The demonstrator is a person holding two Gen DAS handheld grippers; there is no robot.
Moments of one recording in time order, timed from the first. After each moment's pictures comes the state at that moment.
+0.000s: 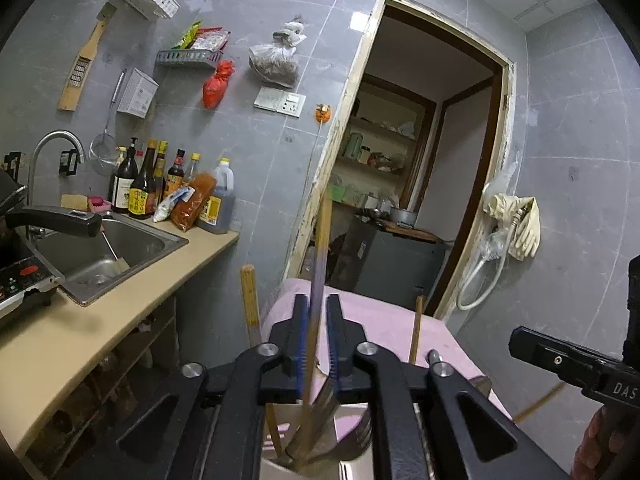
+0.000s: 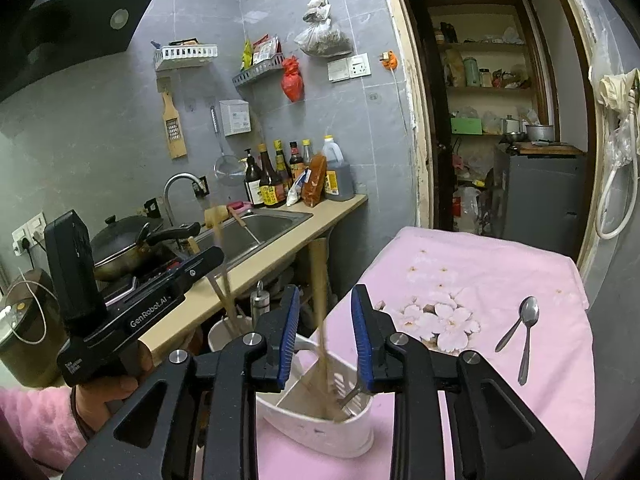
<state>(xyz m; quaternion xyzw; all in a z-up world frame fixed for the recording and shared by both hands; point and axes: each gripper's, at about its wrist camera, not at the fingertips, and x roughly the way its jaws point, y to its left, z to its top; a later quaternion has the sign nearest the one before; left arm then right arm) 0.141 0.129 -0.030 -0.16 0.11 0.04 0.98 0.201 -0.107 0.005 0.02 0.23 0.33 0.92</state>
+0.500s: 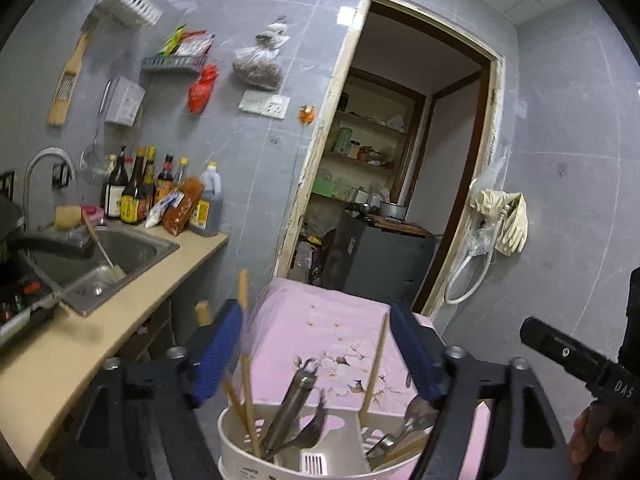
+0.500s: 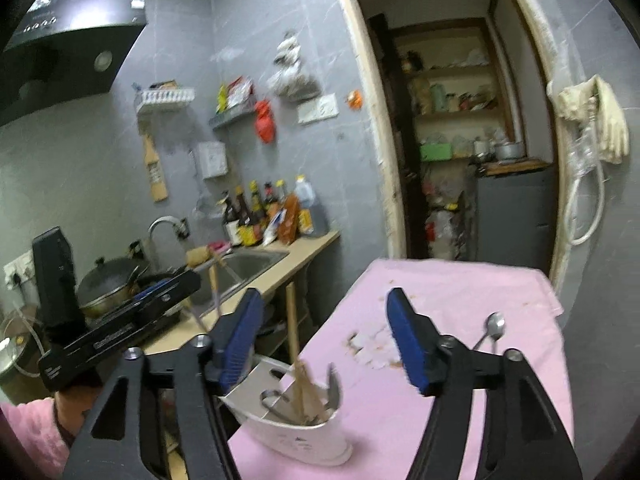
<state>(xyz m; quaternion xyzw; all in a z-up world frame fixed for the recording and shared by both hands) 0.129 0.103 0.013 -0.14 0.11 0.03 0.98 0.184 -0.163 0.041 0.06 0.16 0.26 0.95</state>
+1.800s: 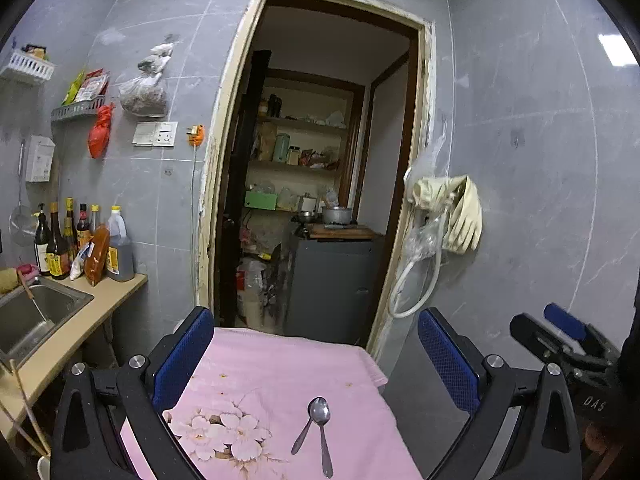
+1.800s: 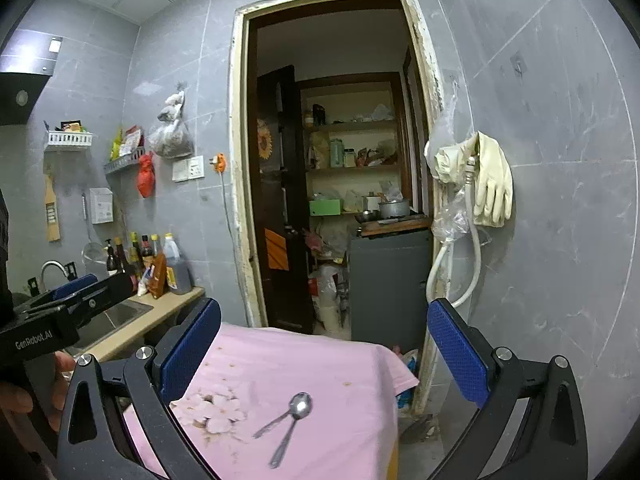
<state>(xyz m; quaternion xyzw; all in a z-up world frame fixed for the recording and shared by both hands) 0.252 -0.112 0.086 -0.07 0.10 -0.02 0.99 0.293 -0.364 0.100 0.04 0.10 0.11 0.99</state>
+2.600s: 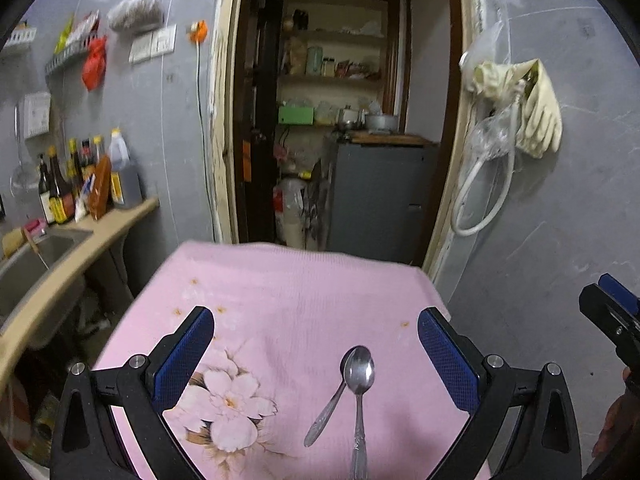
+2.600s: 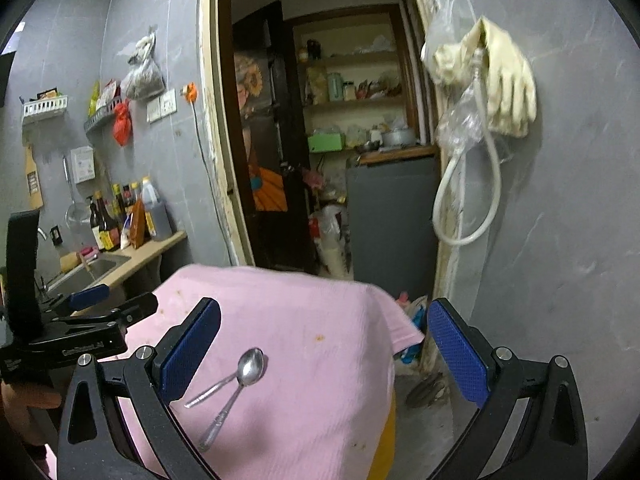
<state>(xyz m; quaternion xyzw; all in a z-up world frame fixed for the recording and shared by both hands) 0.393 -0.135 -0.040 -0.05 0.25 0.07 0.96 0.420 -0.393 -0.040 0.05 0.21 0.15 0.97</state>
